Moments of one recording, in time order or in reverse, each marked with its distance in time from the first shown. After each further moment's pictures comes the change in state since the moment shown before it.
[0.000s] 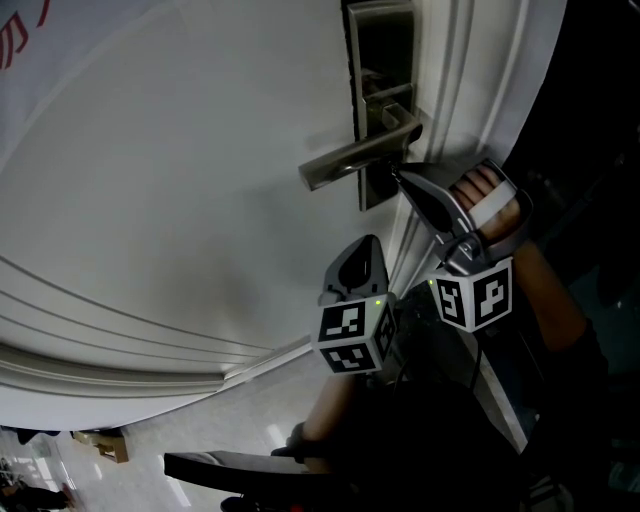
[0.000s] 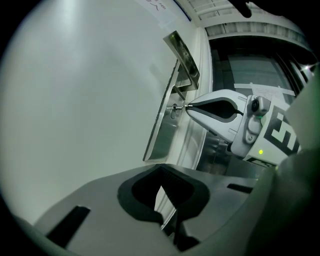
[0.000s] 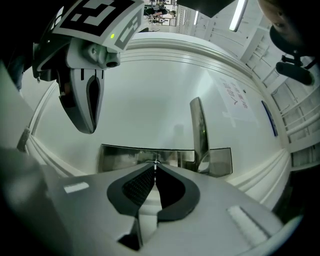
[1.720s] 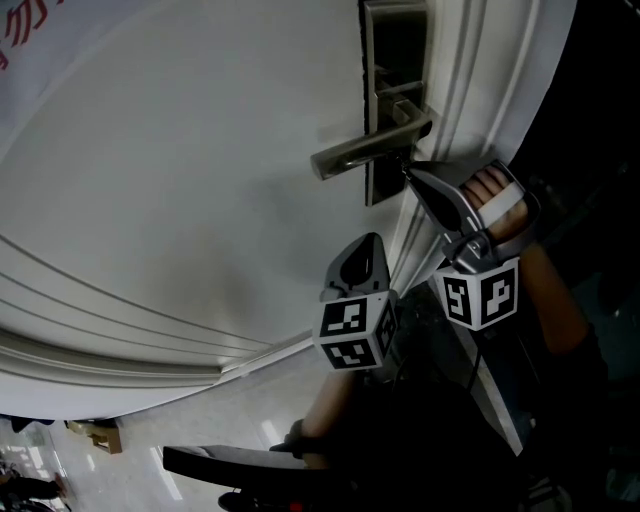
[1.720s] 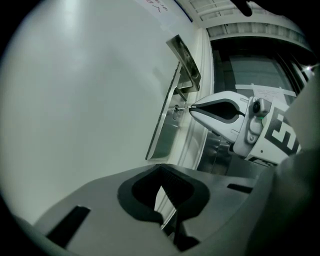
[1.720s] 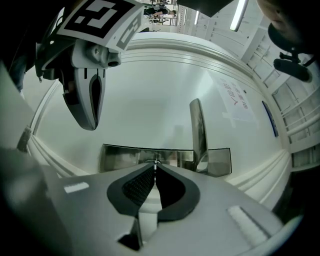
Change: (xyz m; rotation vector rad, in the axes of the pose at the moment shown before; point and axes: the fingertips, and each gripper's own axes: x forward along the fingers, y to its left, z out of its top) left arm -0.004 0.004 -0.001 -0.016 -0.005 0.014; right arm -0.003 0.001 -0.001 -0.004 0.000 0.010
